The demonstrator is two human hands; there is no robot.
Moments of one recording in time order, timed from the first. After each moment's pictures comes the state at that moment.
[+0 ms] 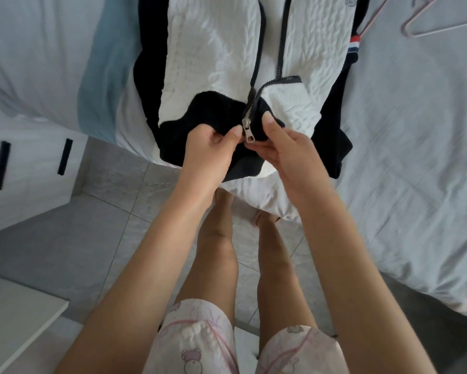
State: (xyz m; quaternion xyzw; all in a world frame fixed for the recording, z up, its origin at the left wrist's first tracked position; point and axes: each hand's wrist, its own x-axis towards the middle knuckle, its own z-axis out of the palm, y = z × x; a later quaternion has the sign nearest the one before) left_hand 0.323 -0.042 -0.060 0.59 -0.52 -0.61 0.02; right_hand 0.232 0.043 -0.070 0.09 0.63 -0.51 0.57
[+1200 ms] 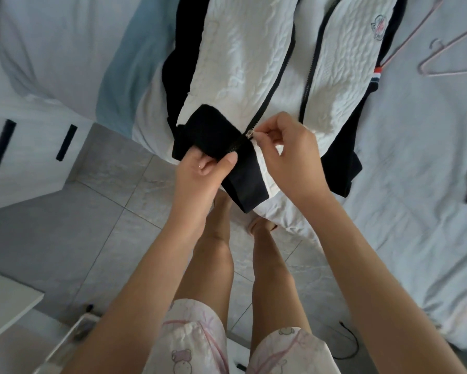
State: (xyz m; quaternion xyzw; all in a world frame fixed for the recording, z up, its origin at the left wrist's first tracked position) left_hand 0.383 -0.045 -0.056 0.63 -0.45 -0.63 0.11; right_hand 0.250 0.010 -0.082 -0.36 0.78 -0.38 0.33
